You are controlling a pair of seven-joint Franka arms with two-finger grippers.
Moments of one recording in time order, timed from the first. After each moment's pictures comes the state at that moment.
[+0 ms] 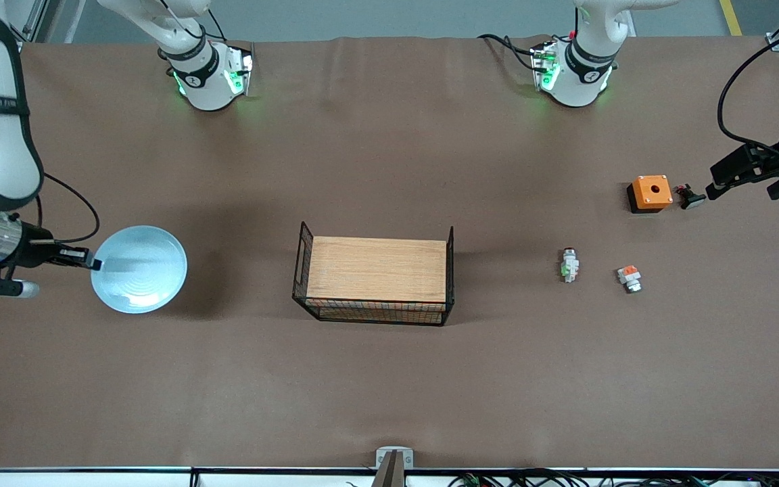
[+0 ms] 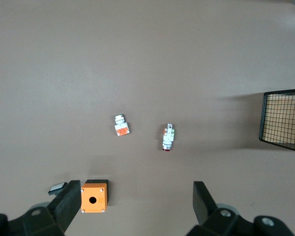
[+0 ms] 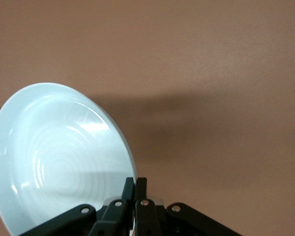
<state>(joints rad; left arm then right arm) 0.02 -0.01 -0.03 -1.58 -0.04 1.66 -0.02 -0.14 0.31 -0.12 -1.89 0.30 2.10 -0.33</state>
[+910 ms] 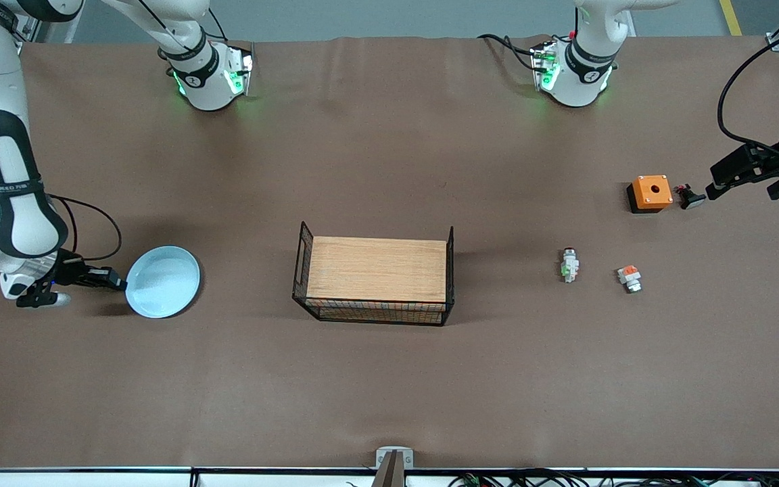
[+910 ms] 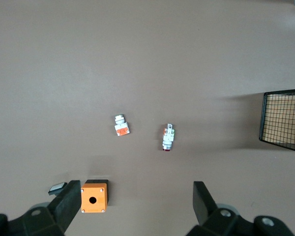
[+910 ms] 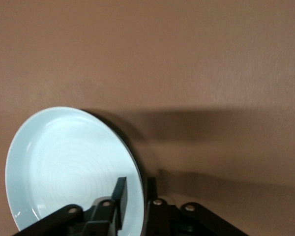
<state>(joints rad) 0.02 0.00 -0.03 -1.58 -0.04 1.66 -0.02 -0.23 0.56 -0.10 -1.87 0.54 2.32 -0.73</state>
